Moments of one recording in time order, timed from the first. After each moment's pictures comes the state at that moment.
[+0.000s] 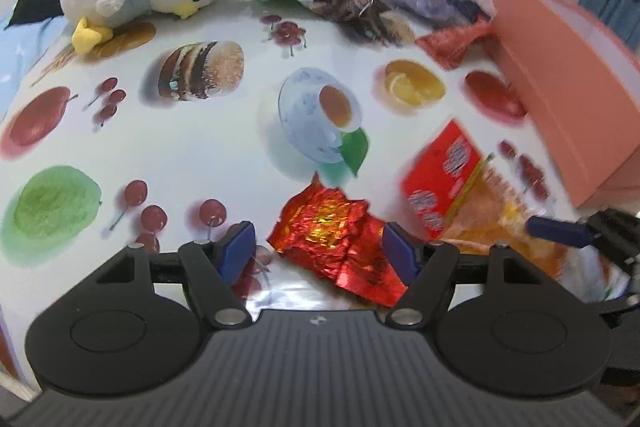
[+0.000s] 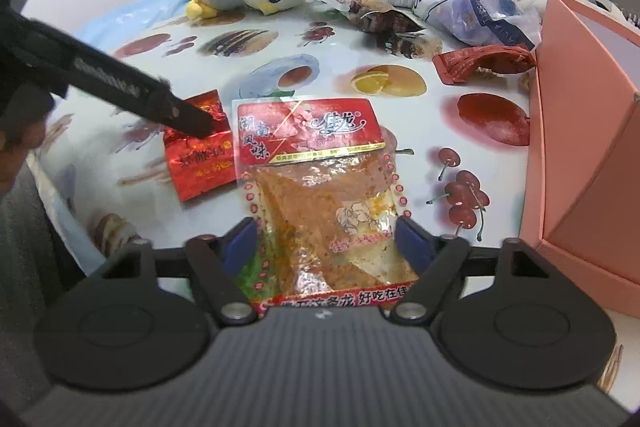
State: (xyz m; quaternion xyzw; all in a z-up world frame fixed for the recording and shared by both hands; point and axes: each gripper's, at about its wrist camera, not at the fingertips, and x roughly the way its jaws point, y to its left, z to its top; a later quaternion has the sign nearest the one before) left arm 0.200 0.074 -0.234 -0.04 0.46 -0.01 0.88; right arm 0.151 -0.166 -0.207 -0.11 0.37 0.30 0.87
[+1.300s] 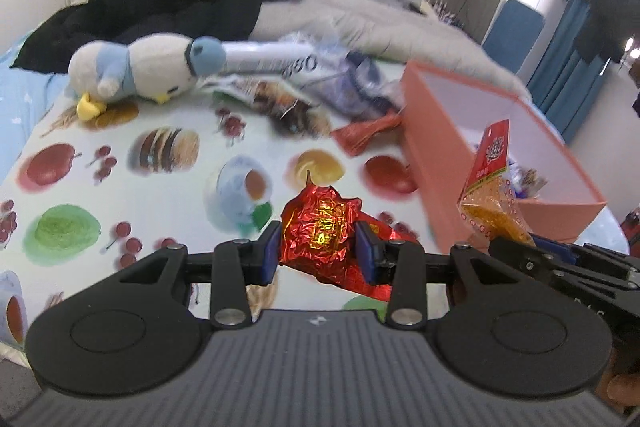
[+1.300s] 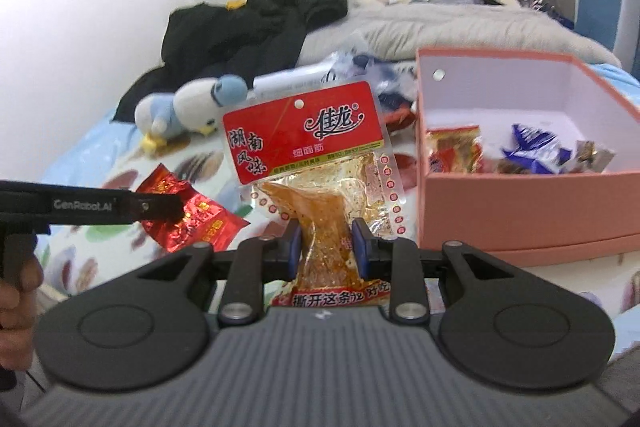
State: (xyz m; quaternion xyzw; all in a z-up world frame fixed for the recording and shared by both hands) left arm 0.124 0.028 -0.113 -0.10 0.36 -0.05 0.93; right arm 0.095 -0.221 -0.096 0.03 0.31 0.17 0.93
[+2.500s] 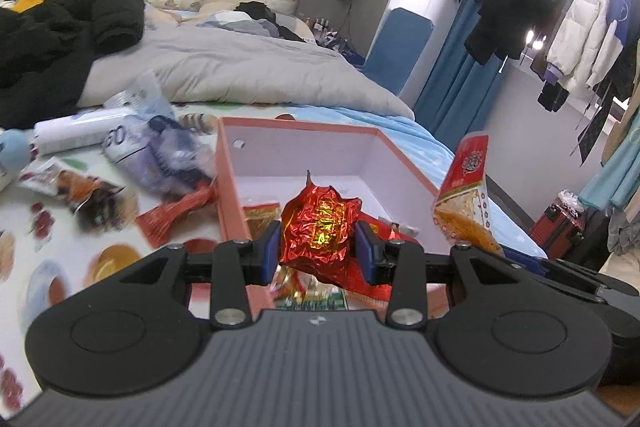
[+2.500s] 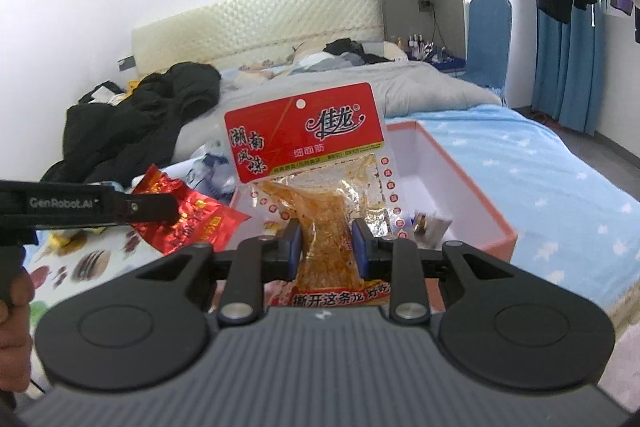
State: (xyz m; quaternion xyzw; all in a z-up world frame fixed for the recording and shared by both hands) left arm 0.227 -0.144 -0.066 -0.09 0.31 -0.20 0.93; right arm 0.118 -0.357 -0.046 0.06 0.23 0.02 0.97
